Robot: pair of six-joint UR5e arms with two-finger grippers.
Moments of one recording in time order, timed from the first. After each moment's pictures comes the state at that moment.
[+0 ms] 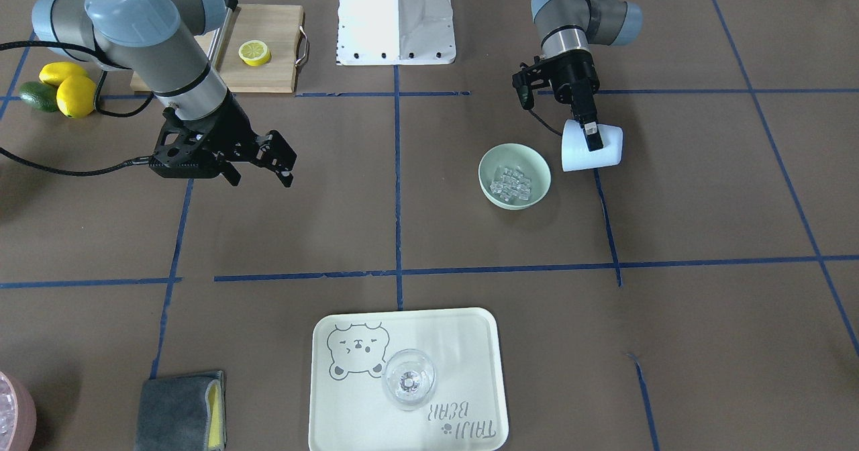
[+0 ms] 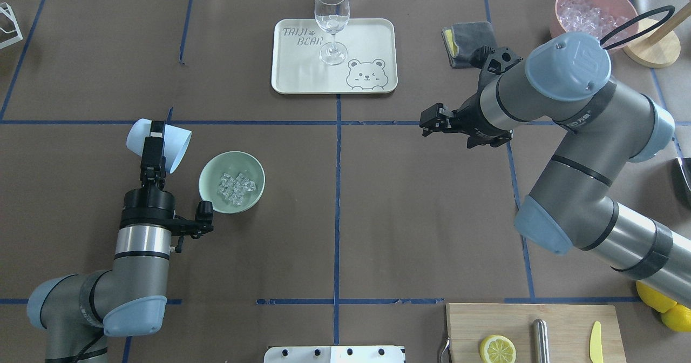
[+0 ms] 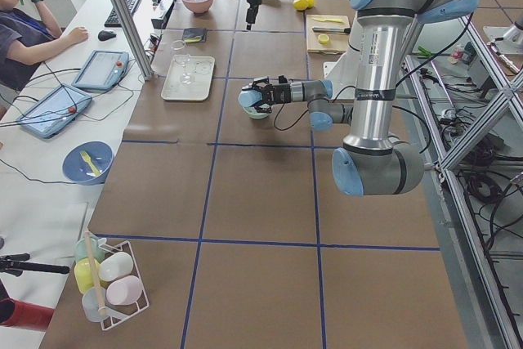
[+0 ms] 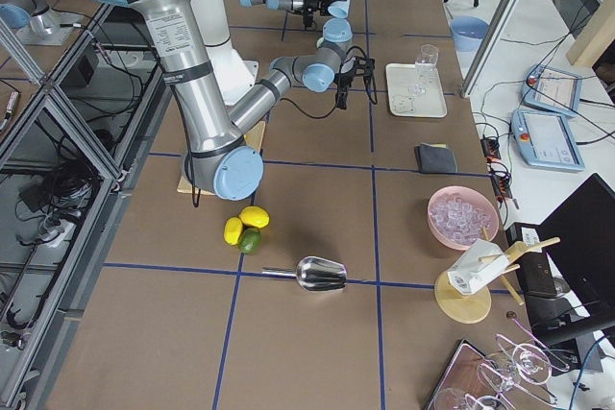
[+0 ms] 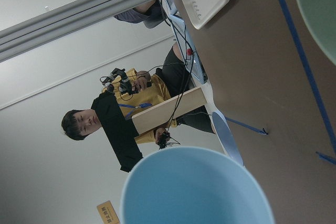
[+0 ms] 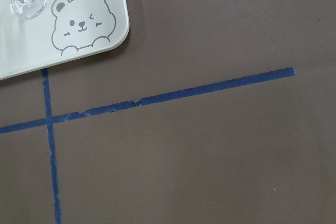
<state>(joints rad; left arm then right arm) -0.19 -1.69 -1.78 -2.23 -0.20 0.59 0.73 -1.18 1.86 -1.33 2.00 1.33</state>
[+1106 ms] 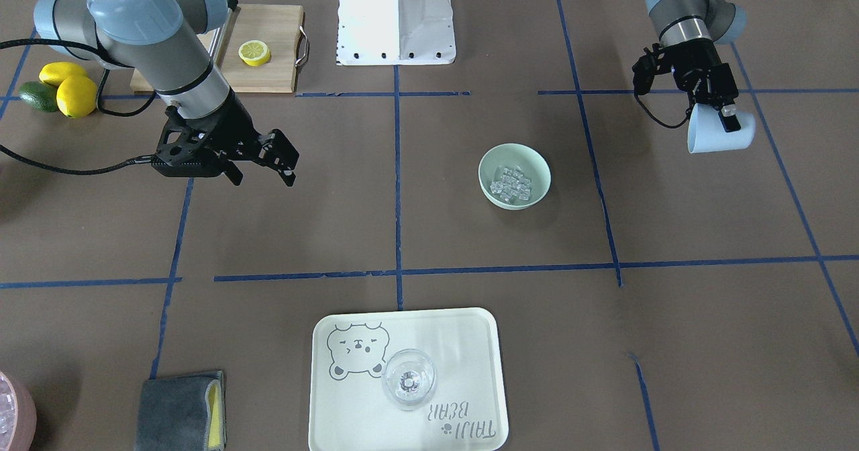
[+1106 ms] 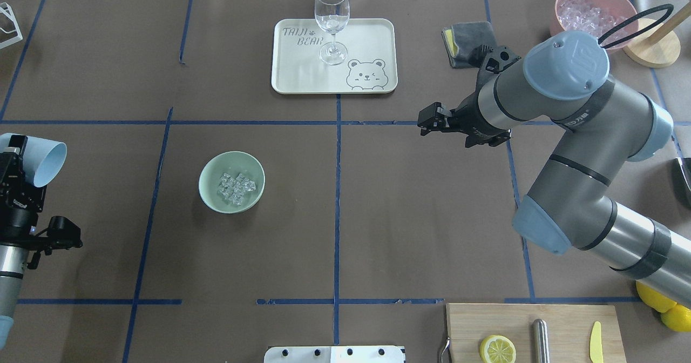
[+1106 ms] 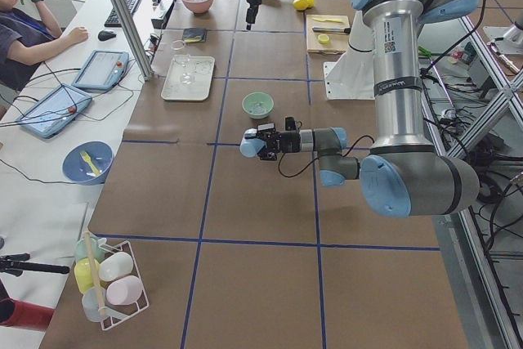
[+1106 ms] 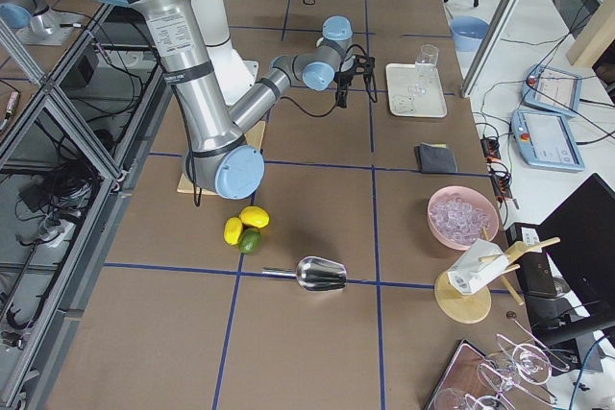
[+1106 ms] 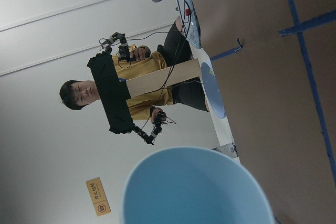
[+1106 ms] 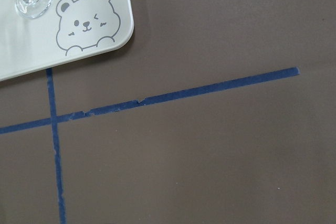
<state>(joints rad) -0.20 -1.31 -1.66 -2.89 -0.18 0.60 0.73 -1.17 1.86 -1.34 1.99 1.33</state>
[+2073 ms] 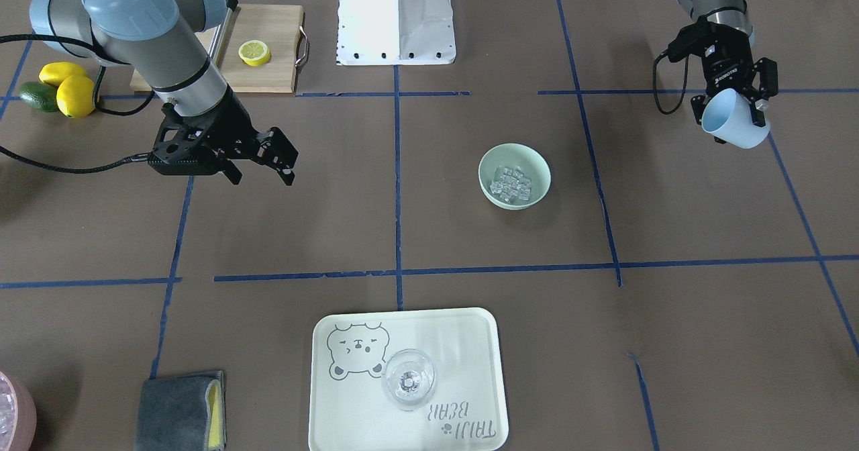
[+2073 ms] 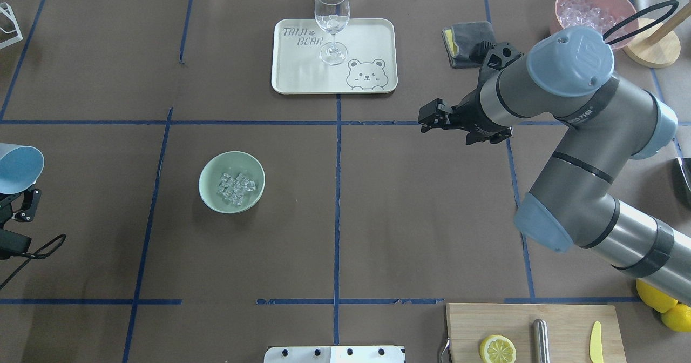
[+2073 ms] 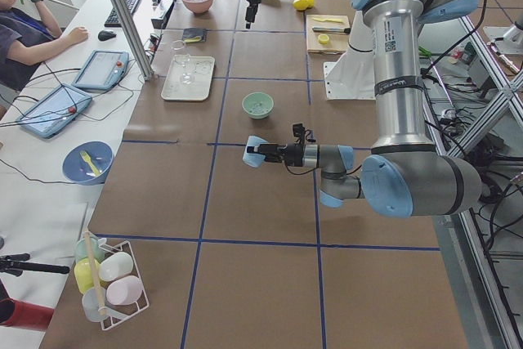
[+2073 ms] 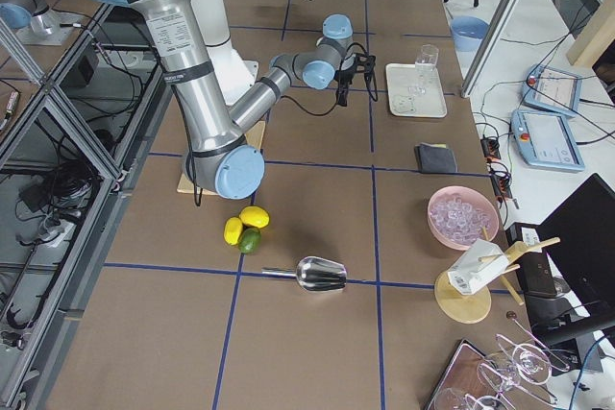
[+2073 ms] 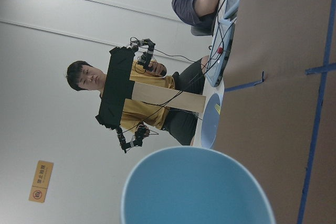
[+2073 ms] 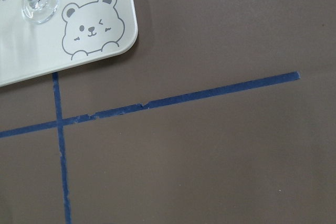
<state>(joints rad) -0.20 -1.30 -1.55 -3.47 -0.35 0.39 0.74 -1.17 1.87 -1.34 2.00 1.33</state>
